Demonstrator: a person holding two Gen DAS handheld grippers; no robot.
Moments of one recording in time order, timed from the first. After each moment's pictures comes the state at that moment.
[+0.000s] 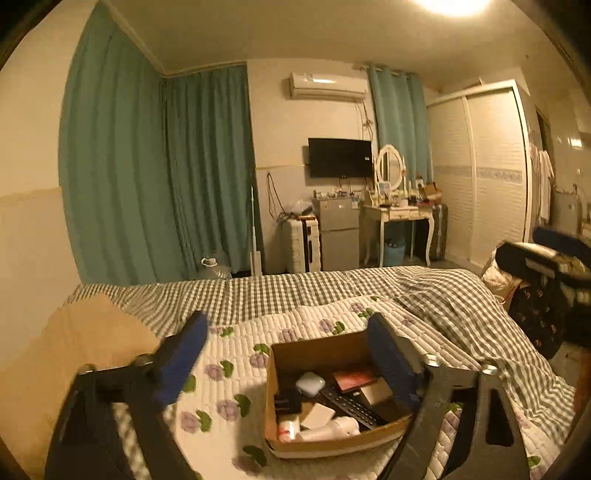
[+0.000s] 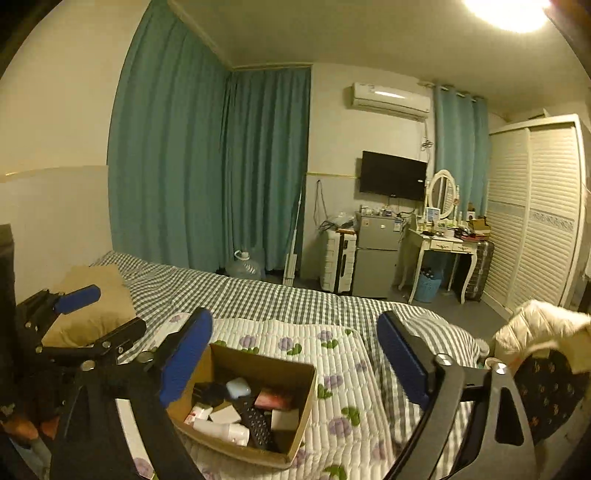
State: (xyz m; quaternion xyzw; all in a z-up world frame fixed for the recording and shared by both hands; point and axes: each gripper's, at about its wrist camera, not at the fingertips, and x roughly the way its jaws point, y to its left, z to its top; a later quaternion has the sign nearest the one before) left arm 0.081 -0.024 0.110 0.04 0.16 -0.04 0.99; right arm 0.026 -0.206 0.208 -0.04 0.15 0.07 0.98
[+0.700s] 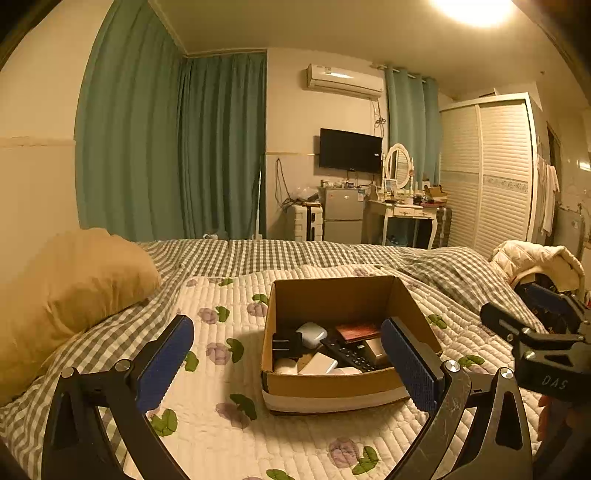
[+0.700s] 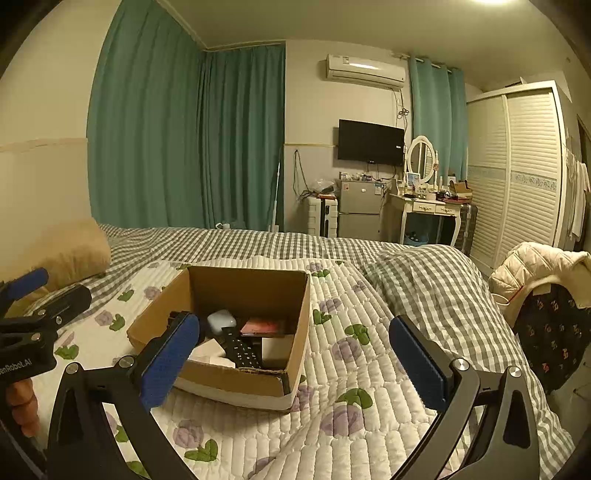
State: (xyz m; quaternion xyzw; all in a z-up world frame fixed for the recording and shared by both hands) left arm 0.053 0.000 0.018 -0.01 0.18 -0.03 0.98; right arm 0.016 -0.214 0.072 -0.03 0.20 0.03 0.98
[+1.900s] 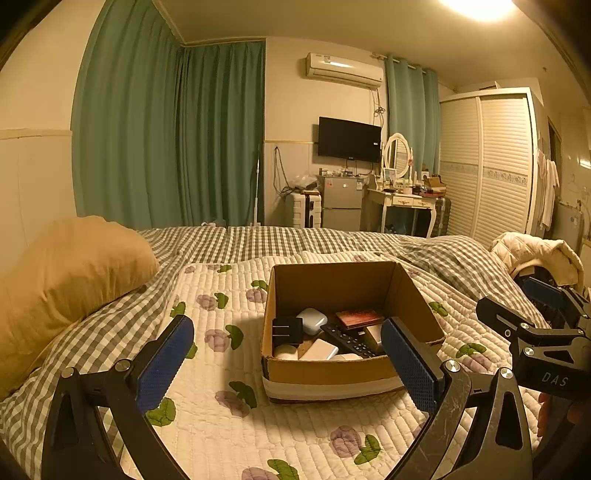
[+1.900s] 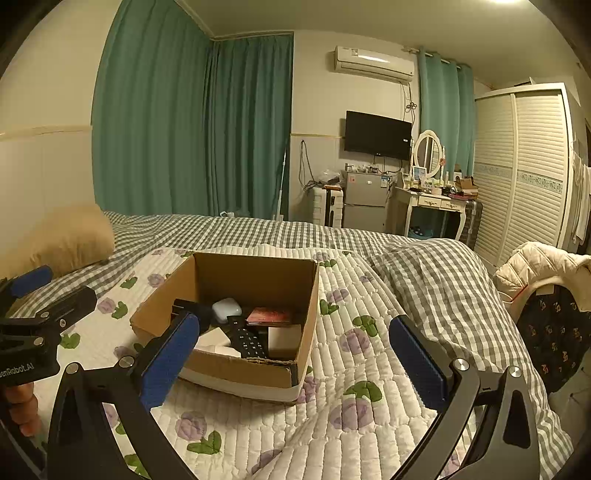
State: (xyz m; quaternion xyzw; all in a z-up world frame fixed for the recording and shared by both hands) left arm 0.052 0.001 0.010 -0.01 0.20 -0.03 0.98; right arm 0.017 -0.207 0.066 -0.03 0.22 0.04 0.97
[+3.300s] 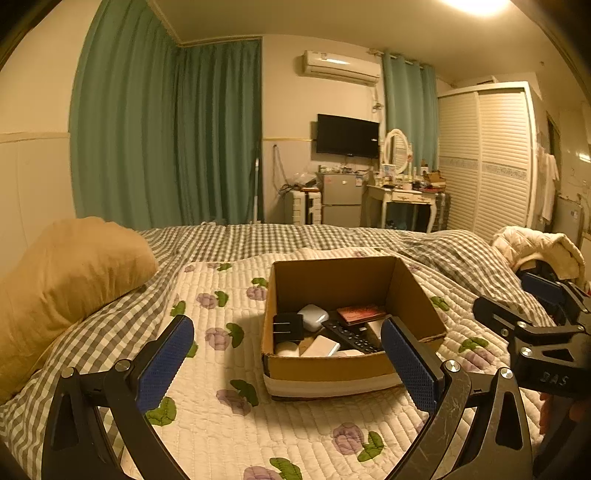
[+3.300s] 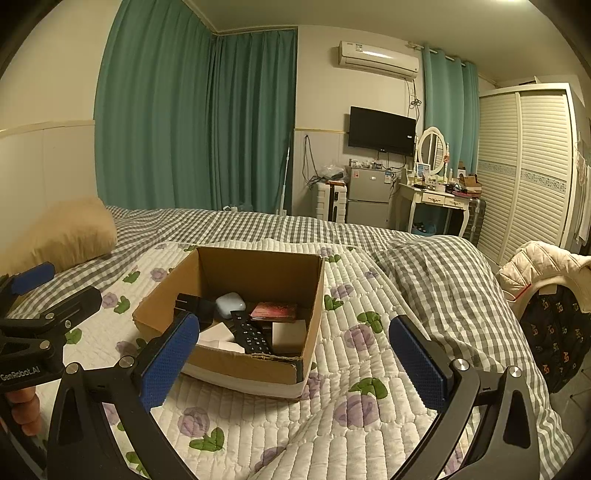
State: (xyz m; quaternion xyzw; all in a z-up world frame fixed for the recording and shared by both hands) left arm 0.054 0.003 0.008 0.00 0.20 -0.04 0.98; right arm 0.021 -0.201 0.064 -0.04 0.23 0.04 0.97
